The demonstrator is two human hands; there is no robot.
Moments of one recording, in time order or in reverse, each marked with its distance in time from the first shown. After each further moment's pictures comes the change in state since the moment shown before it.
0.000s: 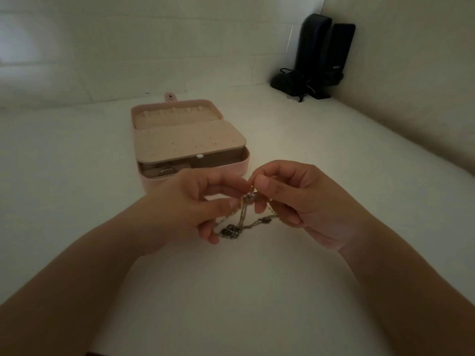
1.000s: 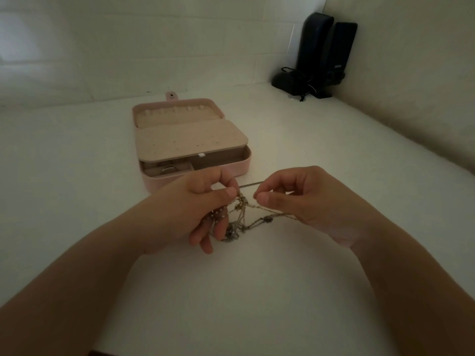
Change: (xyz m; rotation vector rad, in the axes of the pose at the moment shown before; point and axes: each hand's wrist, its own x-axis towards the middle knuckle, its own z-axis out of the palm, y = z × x) left_hand 0.001 0.003 0.004 -0.003 -0.006 -0.109; right_hand 0.000 0.003 -0.008 -0.368 0.096 0.106
